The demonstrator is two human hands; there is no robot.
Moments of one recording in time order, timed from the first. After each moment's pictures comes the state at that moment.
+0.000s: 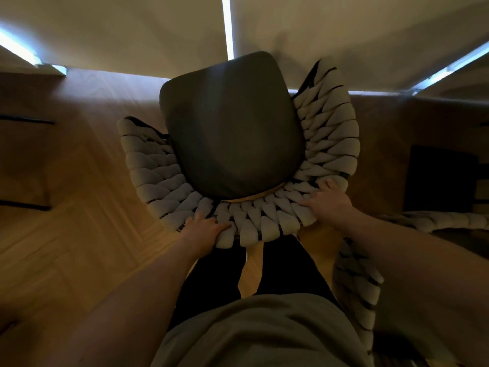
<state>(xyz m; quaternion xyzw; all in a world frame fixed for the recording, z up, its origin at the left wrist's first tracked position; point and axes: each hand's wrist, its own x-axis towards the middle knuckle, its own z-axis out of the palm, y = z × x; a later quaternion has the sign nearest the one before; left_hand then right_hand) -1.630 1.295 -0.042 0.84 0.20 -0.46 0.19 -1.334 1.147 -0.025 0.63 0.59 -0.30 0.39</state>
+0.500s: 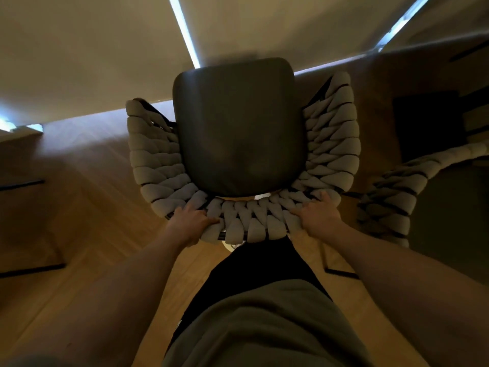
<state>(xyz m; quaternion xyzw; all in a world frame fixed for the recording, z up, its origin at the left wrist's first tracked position) -1.640 1.392 -0.032 0.88 0.02 -0.47 0.05 -1.440 1.133 -0.022 0.75 0.46 -0.39 0.28</state>
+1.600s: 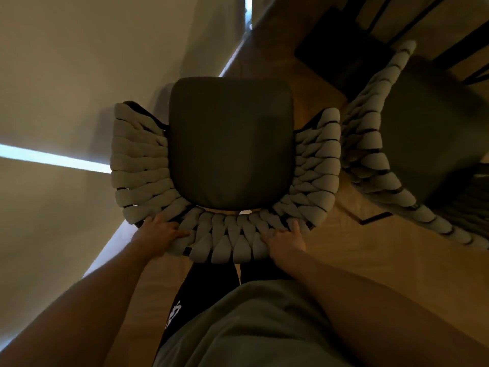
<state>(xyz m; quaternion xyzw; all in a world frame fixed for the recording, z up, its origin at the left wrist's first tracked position) -1.380 1.554 -0.023 0.79 -0.30 -0.48 -0.22 -1.451 1.240 -0.025 0.86 0.12 -0.49 0.04</state>
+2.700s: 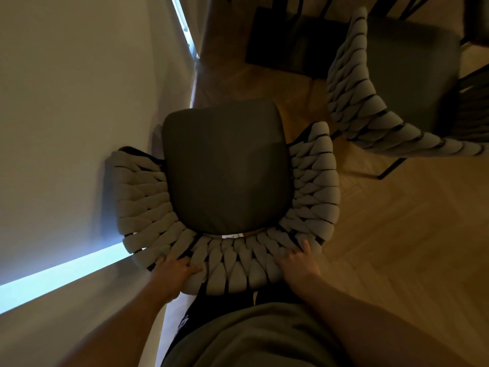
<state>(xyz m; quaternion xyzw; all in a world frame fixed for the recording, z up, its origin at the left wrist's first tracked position) -1.275 1.686 -0.032 0.74 -0.42 -0.46 -0.25 -1.444 1.407 -0.019 0.88 -0.06 -0.46 -0.03</state>
